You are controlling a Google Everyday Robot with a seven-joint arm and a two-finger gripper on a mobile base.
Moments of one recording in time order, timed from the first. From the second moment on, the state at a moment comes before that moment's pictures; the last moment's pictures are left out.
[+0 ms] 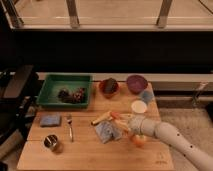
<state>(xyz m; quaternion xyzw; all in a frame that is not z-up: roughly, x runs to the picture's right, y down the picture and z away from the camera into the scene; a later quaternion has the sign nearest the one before) 0.099 0.169 0.787 -0.14 -0.36 0.46 0.80</state>
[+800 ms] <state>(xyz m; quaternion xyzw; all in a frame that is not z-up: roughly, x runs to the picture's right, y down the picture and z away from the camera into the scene) 0.147 0.168 0.766 -0.11 -0.32 0.49 0.80</state>
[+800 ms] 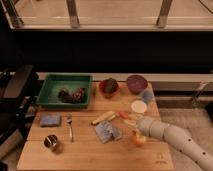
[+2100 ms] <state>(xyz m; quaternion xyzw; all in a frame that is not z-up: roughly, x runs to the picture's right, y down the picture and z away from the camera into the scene) 0.211 0.111 0.744 -0.05 -0.30 0.52 0.80</state>
